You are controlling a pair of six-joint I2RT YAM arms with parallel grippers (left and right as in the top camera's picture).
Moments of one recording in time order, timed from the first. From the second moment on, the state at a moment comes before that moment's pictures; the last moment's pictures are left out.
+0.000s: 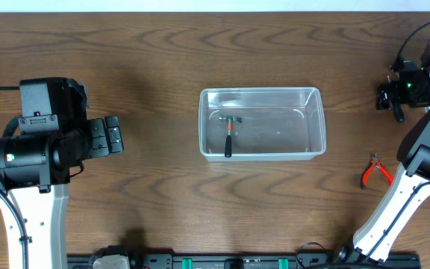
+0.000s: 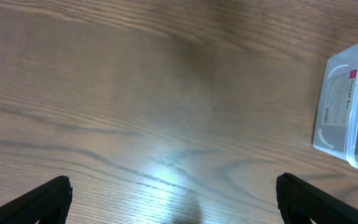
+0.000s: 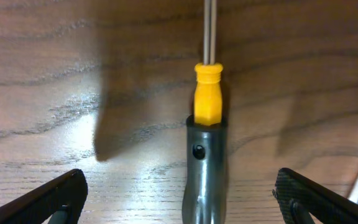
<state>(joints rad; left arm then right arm) 0.08 1.18 1.43 -1.34 -0.06 -0.07 -0.45 2.42 2.06 -1.16 0.00 -0.47</state>
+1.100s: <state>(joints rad) 0.08 1.18 1.43 -1.34 -0.06 -0.07 -0.45 2.43 2.05 -1.13 0.00 -0.48</state>
